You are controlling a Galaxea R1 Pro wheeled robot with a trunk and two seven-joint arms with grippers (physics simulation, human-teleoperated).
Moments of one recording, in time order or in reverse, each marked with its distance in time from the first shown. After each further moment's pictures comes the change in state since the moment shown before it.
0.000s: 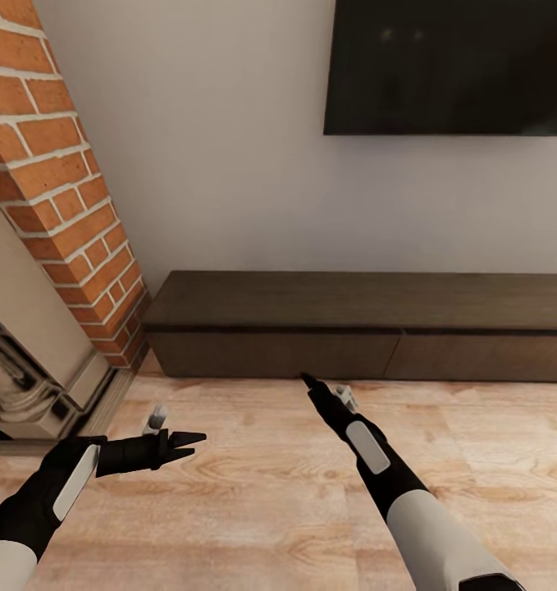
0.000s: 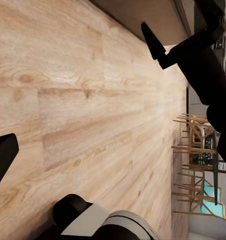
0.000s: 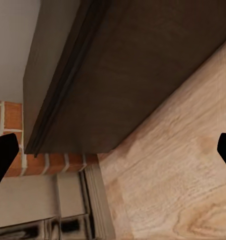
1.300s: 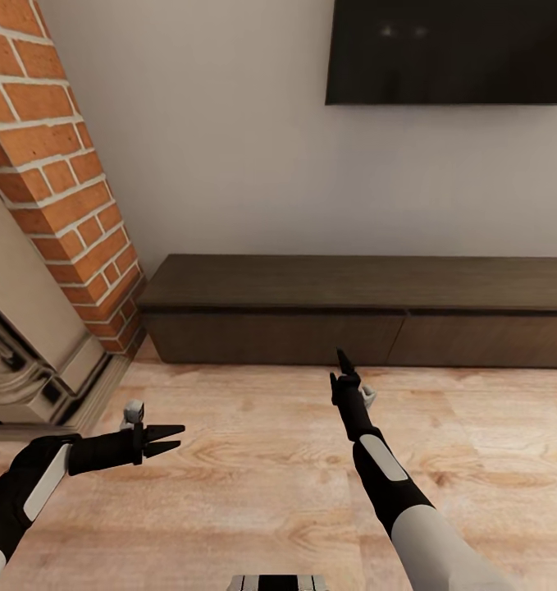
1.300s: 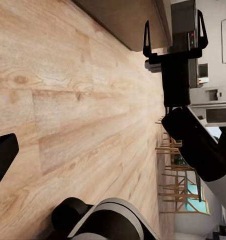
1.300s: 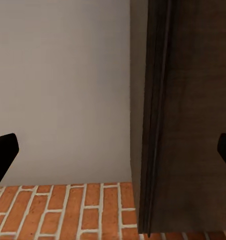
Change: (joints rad) left arm 0.000 0.095 -0.007 0.010 0.060 0.000 -0.160; right arm 0.045 -0.001 -0.069 0.022 -0.469 -0.146 0.457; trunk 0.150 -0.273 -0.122
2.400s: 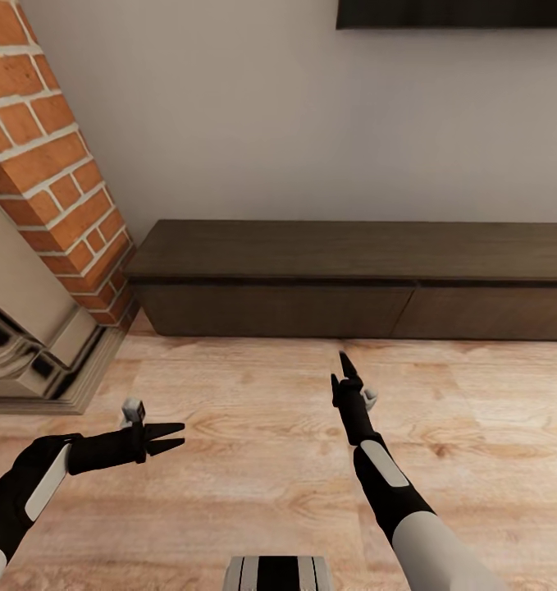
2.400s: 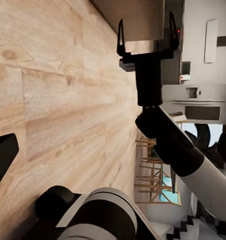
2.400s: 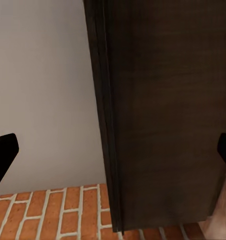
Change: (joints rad) left arm 0.000 0.001 -0.017 -0.003 0.010 -0.002 -0.093; right arm 0.020 0.000 -0.003 0.000 -0.011 0.006 0.067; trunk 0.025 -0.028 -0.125
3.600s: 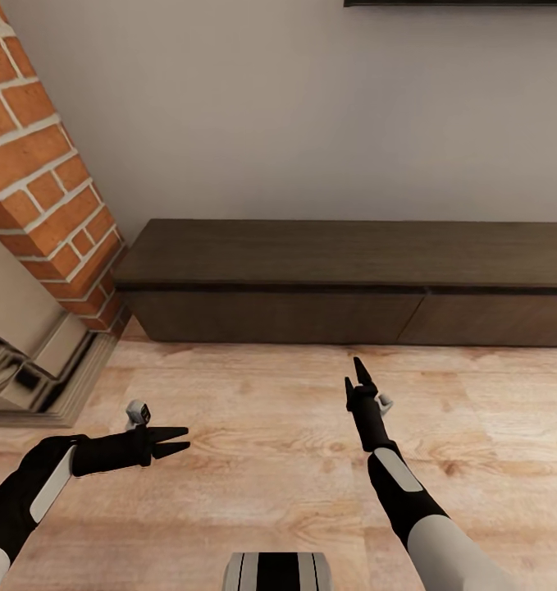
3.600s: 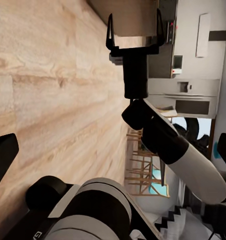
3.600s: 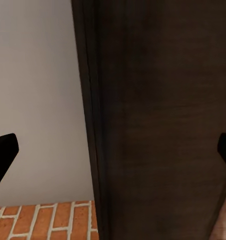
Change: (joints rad) left arm 0.000 -0.002 -0.041 0.000 -0.002 -0.001 -0.048; right arm 0.002 -0.057 -0.007 0.058 -0.007 -0.003 0.105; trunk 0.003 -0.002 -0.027
